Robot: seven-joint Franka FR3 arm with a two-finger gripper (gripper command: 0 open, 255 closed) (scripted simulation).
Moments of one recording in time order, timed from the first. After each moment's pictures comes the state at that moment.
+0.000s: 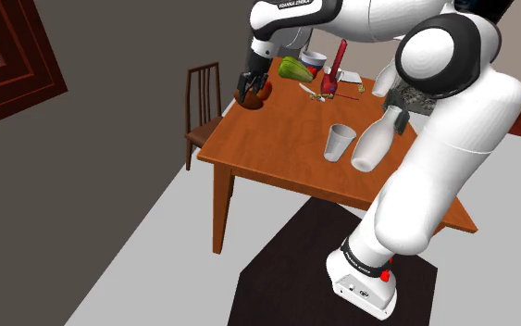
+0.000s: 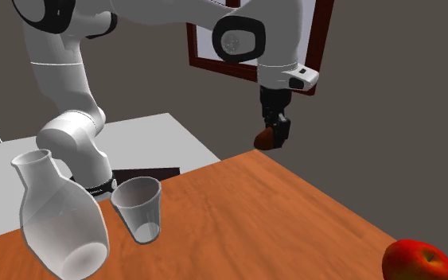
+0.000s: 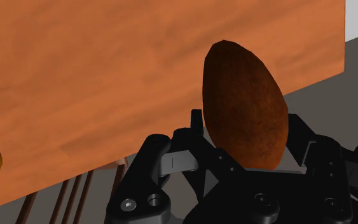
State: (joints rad) arm 0.09 0.07 -0.34 -1.86 0.24 2.00 -0.39
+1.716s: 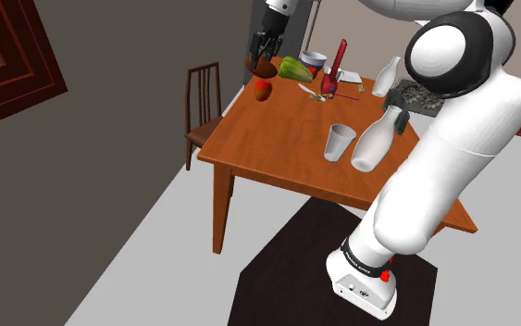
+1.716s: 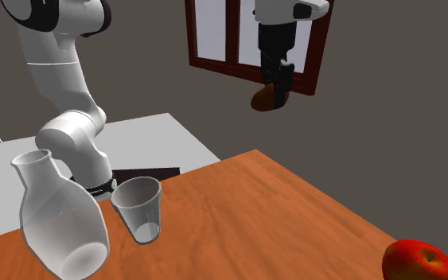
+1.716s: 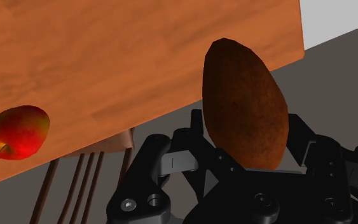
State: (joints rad) arm 0.07 0.03 -0.36 -1.60 0.21 1.69 -0.37
